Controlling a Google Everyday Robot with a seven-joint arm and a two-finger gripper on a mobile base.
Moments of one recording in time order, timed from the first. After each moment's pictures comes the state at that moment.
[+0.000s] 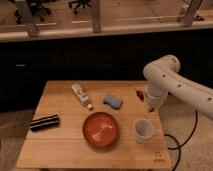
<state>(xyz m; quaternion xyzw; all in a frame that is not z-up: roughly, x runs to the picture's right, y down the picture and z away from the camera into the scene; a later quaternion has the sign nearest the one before) 0.229 0.109 0.704 -0.24 -0.25 -0.75 0.56</state>
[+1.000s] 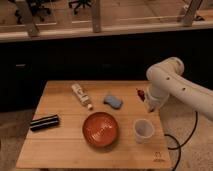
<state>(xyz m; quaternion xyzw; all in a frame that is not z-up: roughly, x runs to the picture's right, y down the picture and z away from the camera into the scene) 0.230 0.111 0.703 -0.22 -0.24 -0.75 0.58</state>
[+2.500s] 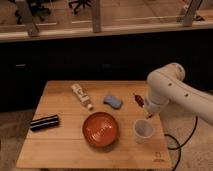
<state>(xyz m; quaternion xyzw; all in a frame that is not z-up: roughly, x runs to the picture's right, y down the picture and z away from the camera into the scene) 0.212 0.139 0.689 -0.20 -0.27 -0.75 0.57</state>
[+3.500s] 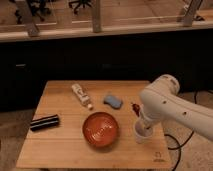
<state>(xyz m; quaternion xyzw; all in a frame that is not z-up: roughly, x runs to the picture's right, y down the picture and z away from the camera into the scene) 0.193 0.178 0.652 -0.22 -0.23 -0.76 0.57</state>
